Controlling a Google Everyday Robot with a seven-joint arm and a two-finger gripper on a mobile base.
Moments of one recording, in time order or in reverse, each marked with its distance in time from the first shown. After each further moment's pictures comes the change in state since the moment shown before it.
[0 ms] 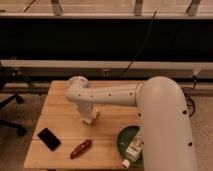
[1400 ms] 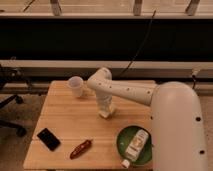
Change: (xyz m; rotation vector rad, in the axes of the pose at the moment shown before) arm 0.072 0.082 0.006 -0.065 -0.063 0.210
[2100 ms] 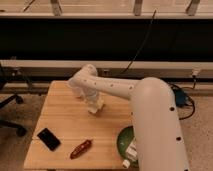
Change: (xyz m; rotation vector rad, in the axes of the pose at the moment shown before) arm -0.027 -0.076 -0.013 0.040 0.007 -0.153
